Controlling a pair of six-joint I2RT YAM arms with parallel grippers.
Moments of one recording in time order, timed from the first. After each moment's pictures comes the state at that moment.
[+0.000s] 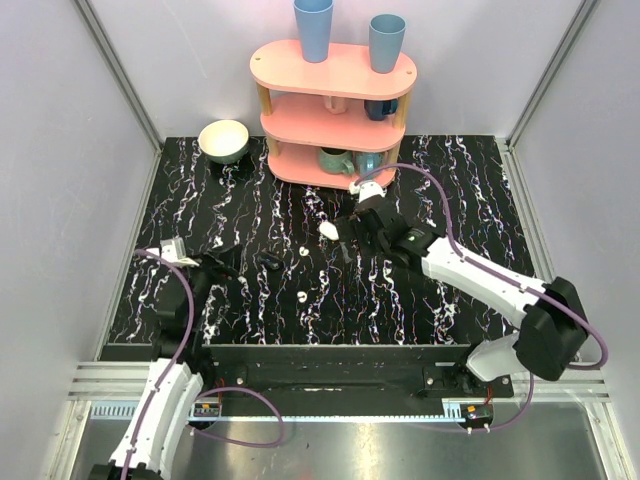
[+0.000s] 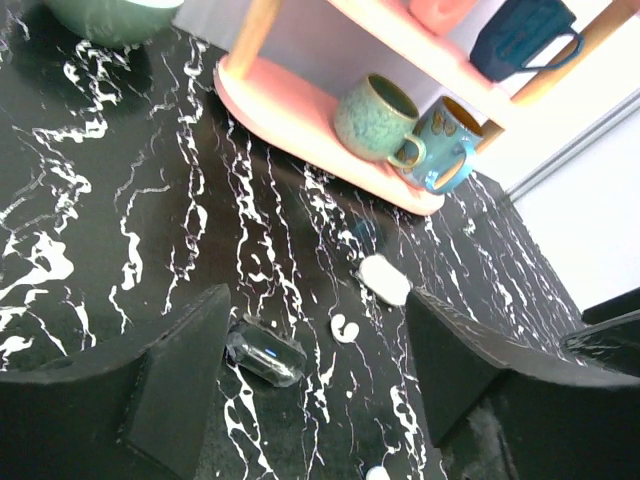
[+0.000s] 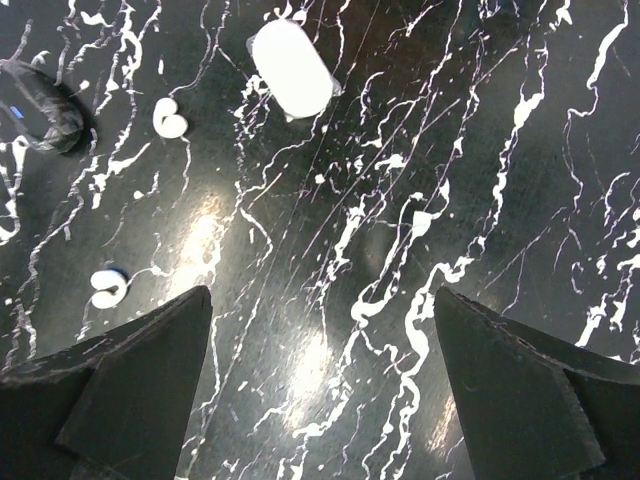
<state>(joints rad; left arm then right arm) -0.08 0.39 0.10 0.30 0.15 -0.59 0.77 1.40 1.10 -0.45 0.25 0.32</state>
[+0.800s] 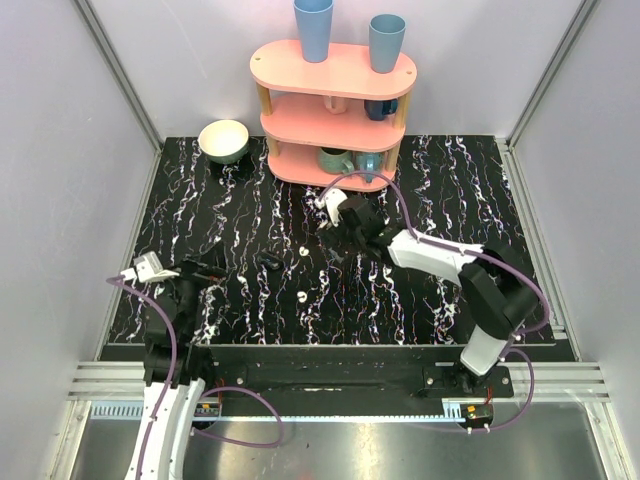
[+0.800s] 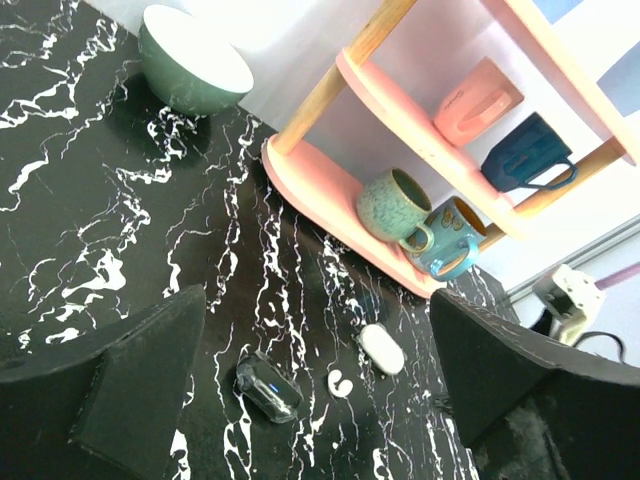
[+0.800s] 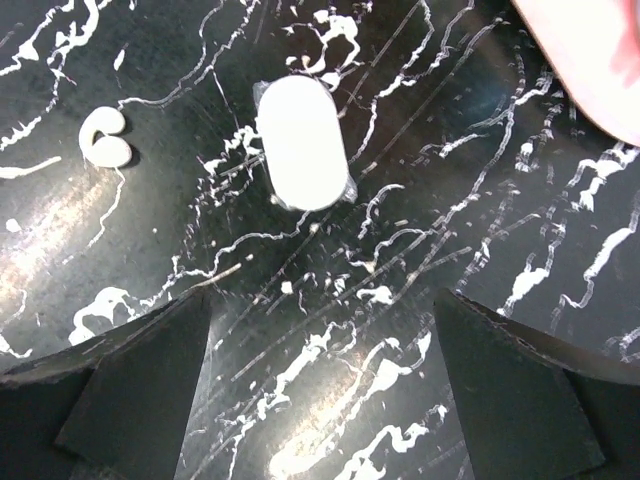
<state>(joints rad) -0.08 0.06 0.17 -0.02 -0.08 -0.68 0.75 1.70 1.07 -0.08 0.21 -0.16</state>
